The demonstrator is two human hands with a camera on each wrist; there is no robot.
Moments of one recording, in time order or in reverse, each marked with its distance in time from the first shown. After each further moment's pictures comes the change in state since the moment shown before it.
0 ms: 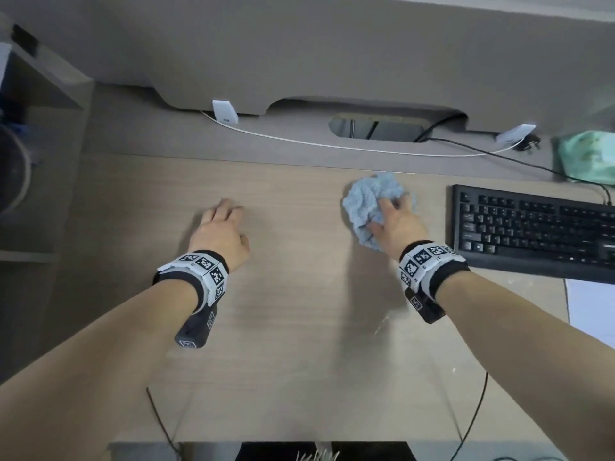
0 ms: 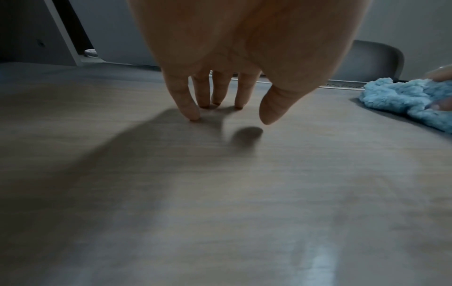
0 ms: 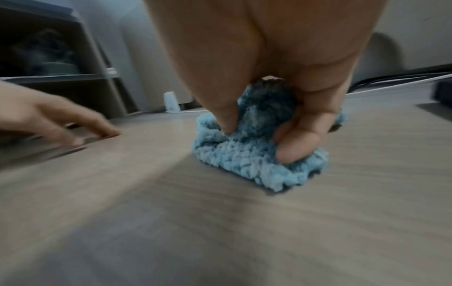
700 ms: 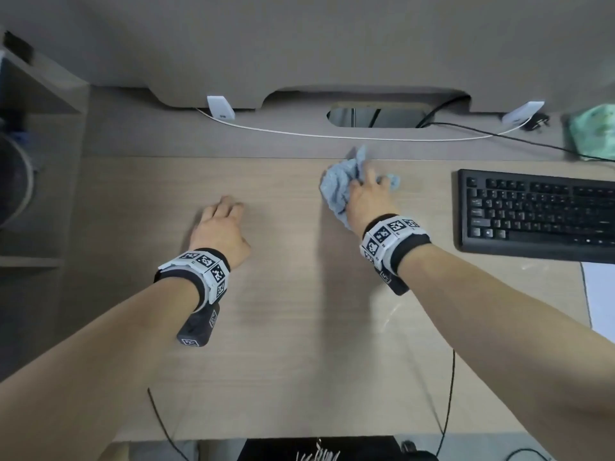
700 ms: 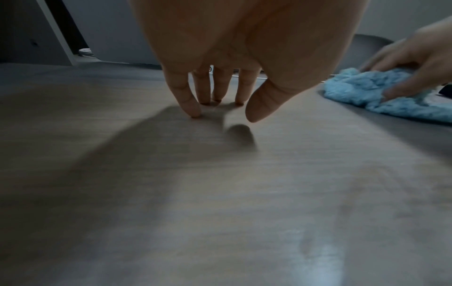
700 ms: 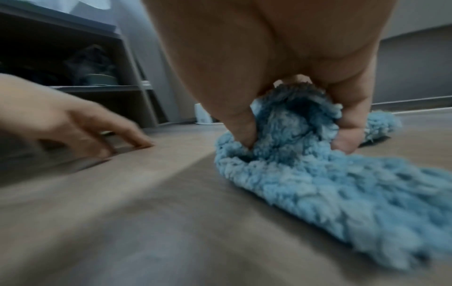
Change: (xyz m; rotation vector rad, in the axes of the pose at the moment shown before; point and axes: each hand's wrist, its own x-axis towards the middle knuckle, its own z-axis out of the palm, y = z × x) left_hand -0.007 0.005 -0.008 0.034 0.015 0.015; right_hand 0.019 -0.063 0.004 -0.494 0.023 -0.165
